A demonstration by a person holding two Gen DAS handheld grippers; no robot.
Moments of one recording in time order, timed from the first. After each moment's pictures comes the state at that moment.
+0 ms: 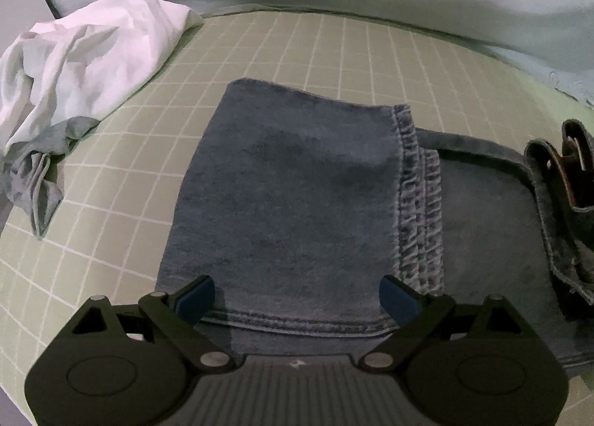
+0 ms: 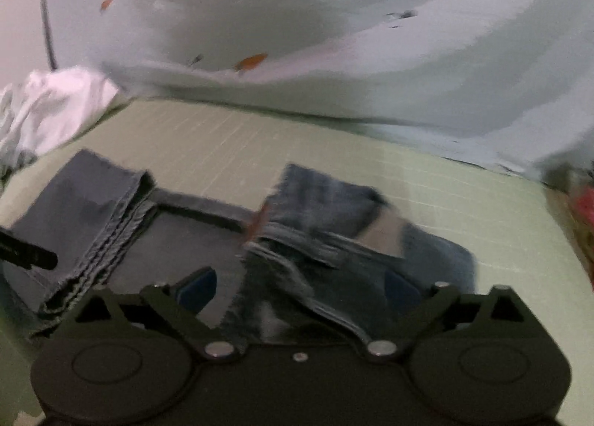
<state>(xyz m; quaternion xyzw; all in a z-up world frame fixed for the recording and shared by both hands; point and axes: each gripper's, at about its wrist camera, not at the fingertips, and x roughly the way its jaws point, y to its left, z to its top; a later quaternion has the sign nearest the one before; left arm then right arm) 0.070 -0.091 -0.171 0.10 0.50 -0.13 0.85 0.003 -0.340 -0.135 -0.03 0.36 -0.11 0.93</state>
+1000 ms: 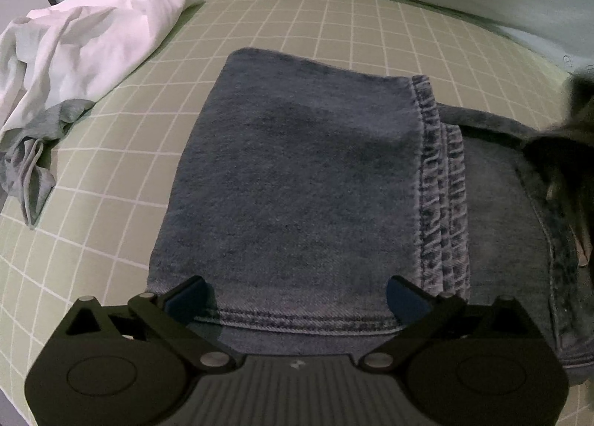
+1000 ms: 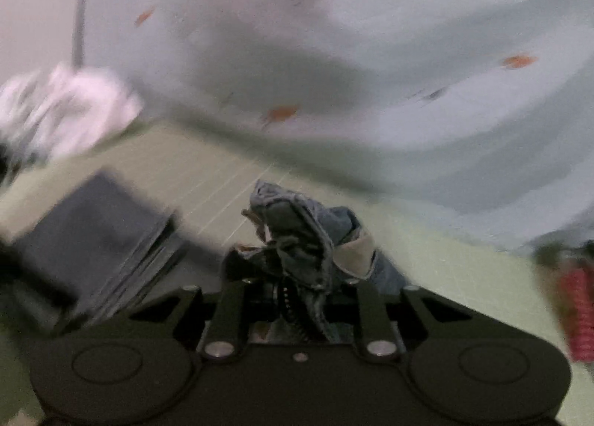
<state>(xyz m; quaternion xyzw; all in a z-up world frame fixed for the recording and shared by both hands) 0.077 -0.092 -0.192 0.11 0.53 -0.12 0.83 -0.006 -0.289 -0.114 -0.11 0.32 -0.06 0.94</state>
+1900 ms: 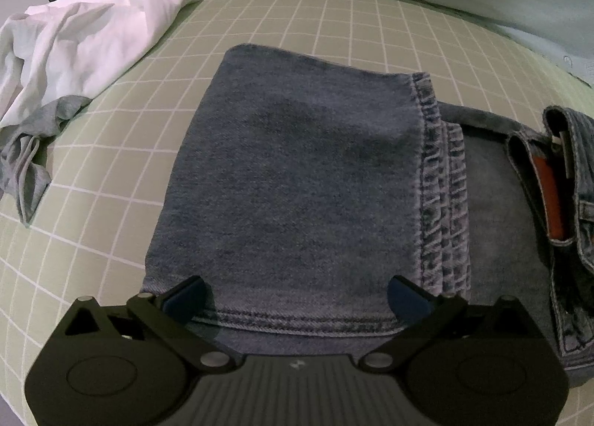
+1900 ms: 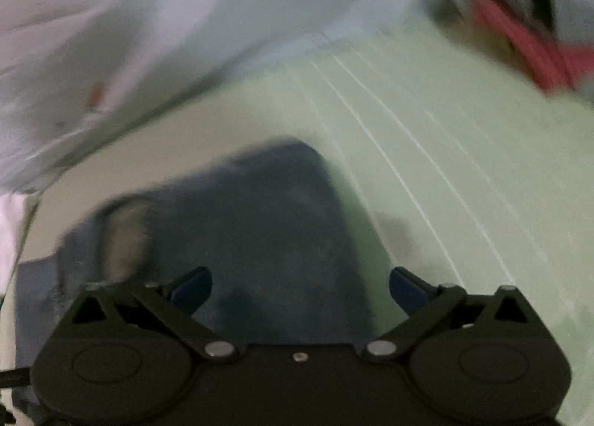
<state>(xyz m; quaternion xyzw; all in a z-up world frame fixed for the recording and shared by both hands) 0.079 -0.093 -0.196 0.10 0.53 -0.12 0.83 -0.052 -0.462 -0.161 0.29 0.38 -0.24 0.85</state>
